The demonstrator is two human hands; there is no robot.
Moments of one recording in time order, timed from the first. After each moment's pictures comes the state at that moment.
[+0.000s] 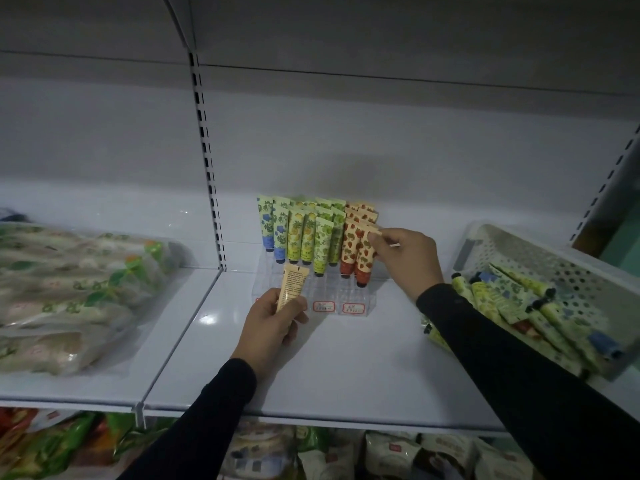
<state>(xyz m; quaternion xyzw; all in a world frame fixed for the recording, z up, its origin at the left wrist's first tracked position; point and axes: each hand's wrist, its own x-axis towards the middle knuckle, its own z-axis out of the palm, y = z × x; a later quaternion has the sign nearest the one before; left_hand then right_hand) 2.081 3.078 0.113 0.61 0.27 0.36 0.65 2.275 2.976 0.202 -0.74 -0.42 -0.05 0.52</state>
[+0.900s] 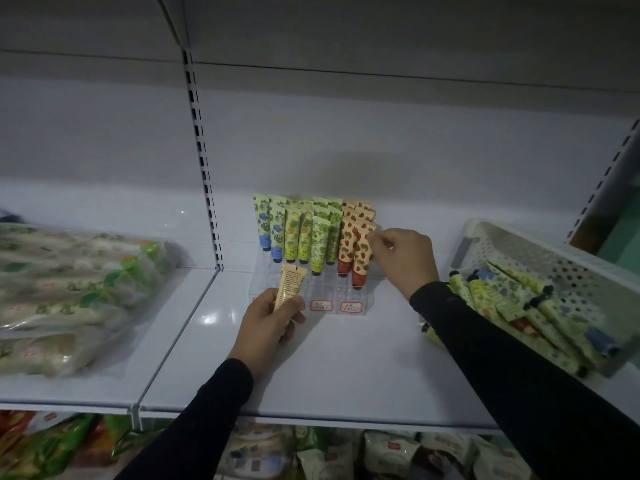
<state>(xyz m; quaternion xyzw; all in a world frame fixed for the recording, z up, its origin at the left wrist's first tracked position) 2.081 3.077 0.114 0.60 0.27 0.36 0.66 2.282 2.980 0.197 -0.77 -0.44 -0.14 0.43</state>
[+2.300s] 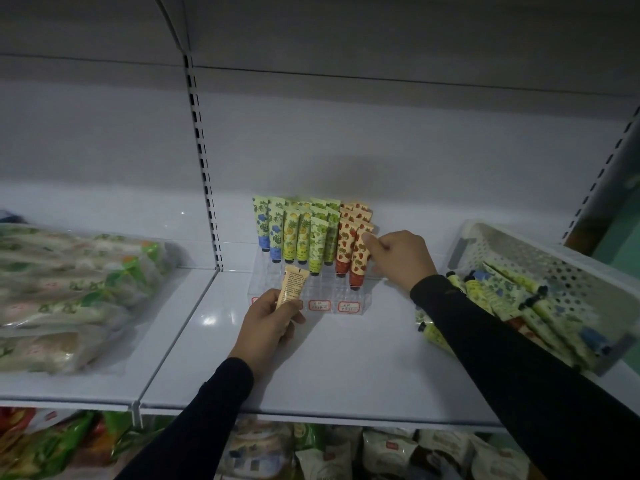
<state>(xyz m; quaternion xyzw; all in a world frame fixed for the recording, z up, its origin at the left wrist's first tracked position) 2.082 3.077 0.112 0.61 0.27 0.34 0.66 2.290 2.980 0.204 -0.82 -0.45 -0.10 0.33</state>
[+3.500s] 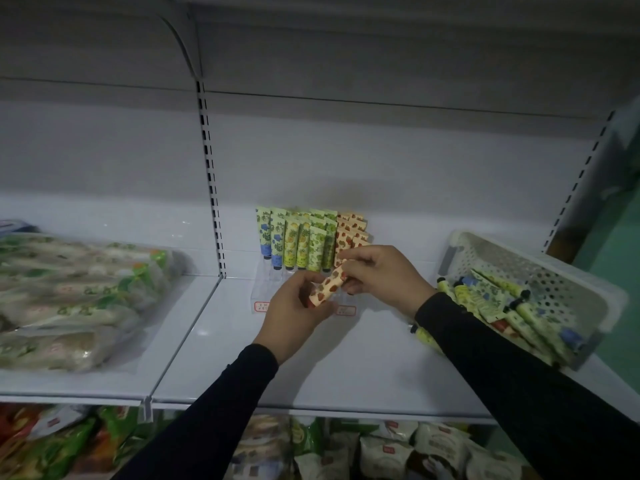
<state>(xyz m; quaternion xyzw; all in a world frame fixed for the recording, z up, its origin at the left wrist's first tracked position) 2.091 3.045 0.157 0.74 0.21 0.36 0.54 2.224 2.946 0.227 -0.71 -0.45 0.21 0.51</state>
